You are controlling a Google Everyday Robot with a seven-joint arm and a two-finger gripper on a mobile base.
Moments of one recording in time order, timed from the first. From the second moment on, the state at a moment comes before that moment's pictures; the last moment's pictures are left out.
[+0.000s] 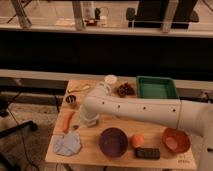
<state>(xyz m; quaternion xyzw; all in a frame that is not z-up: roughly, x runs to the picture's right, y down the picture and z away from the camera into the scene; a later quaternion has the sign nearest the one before) -0.123 0.162 0.719 -0.24 -0.24 -0.18 0.92</state>
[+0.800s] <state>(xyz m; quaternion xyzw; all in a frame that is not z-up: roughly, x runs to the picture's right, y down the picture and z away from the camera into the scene) -0.110 0.117 0.719 -0.23 -0.20 -0.21 0.93</state>
